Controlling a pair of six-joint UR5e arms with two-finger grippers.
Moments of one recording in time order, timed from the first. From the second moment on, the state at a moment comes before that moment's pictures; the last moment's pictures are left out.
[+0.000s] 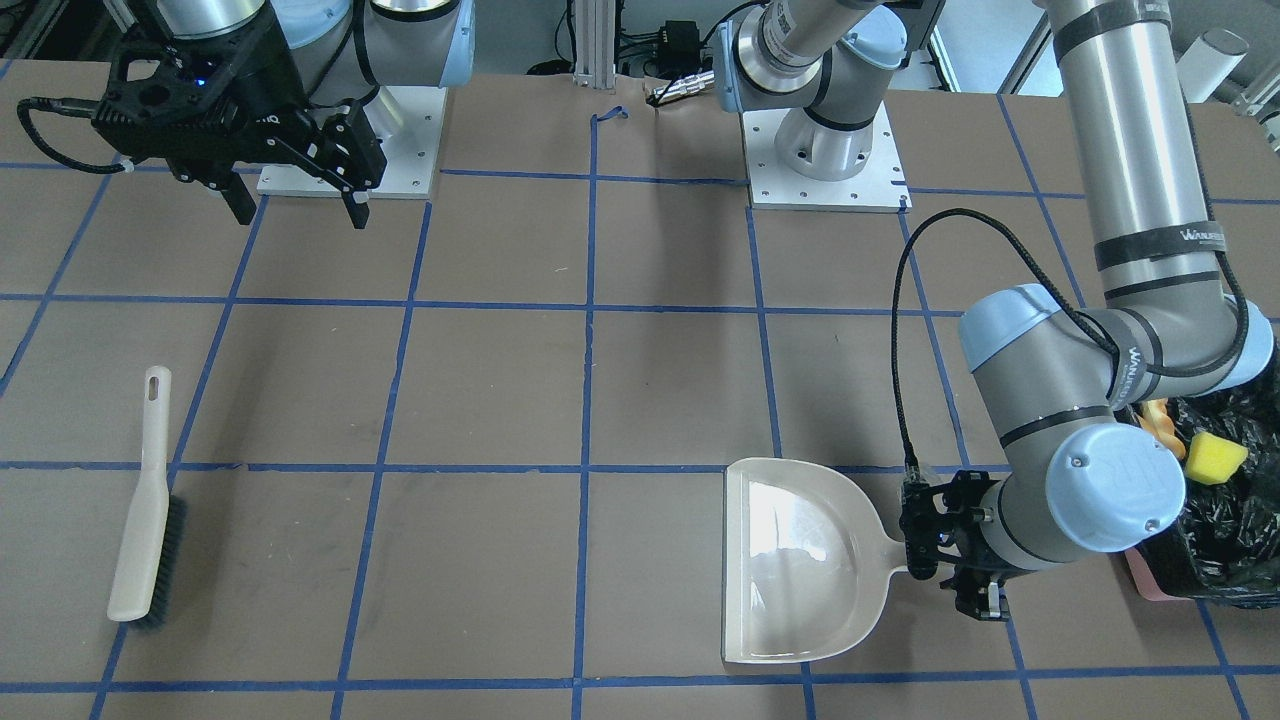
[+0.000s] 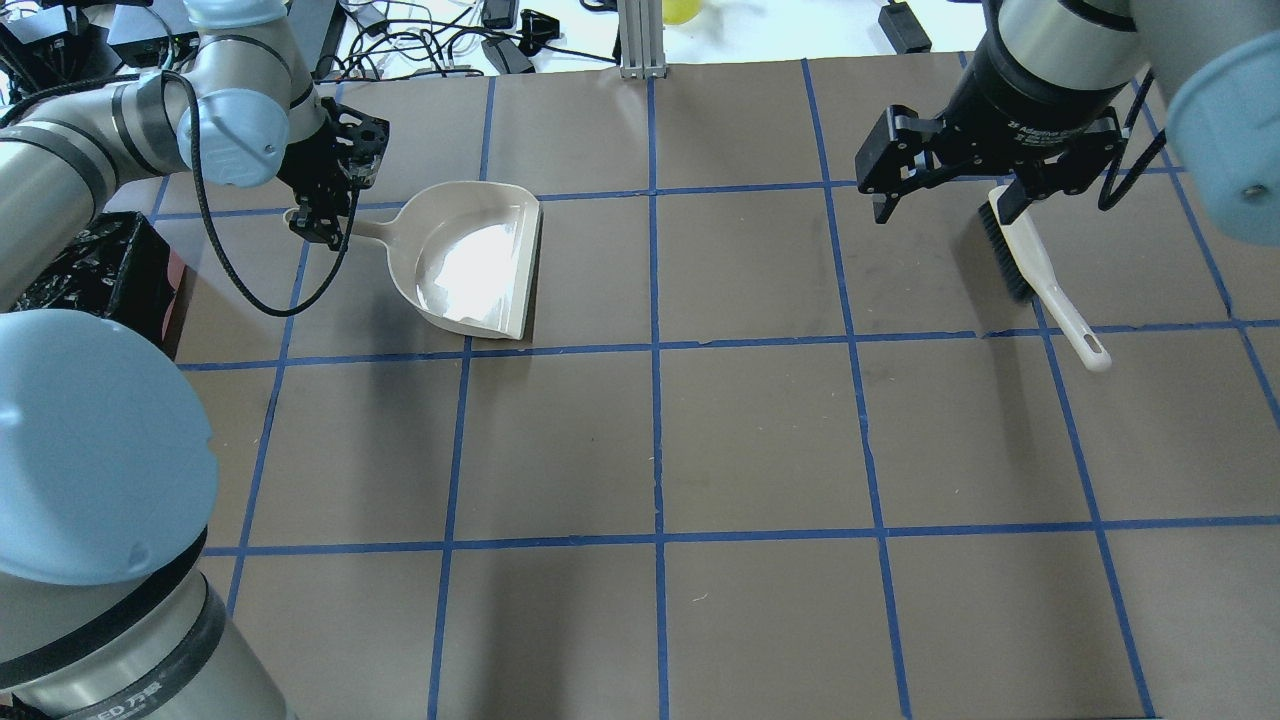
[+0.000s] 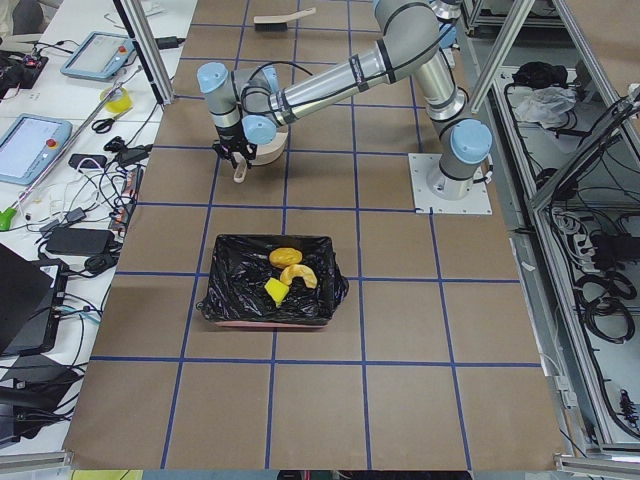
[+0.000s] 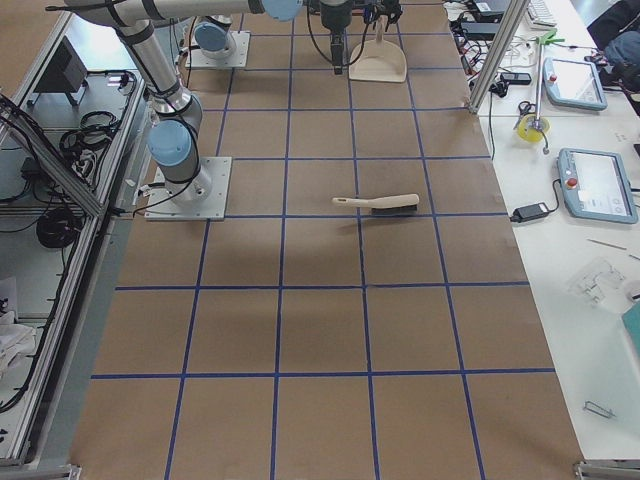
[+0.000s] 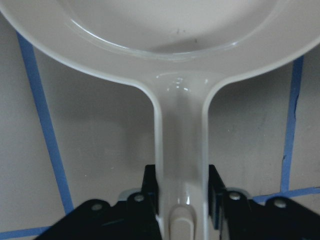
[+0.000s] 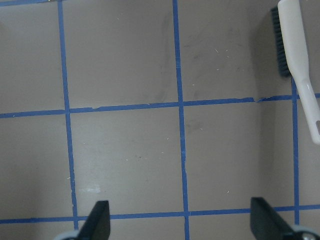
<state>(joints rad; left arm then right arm) -1.42 -2.17 -1.39 -1.23 1.70 1.79 1.59 -1.66 1.60 -1.62 -1.55 0.07</state>
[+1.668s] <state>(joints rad) -1.54 -1.74 -1.22 -1.84 1.60 0.57 1.59 -1.66 1.60 -1.62 -1.55 0.07</state>
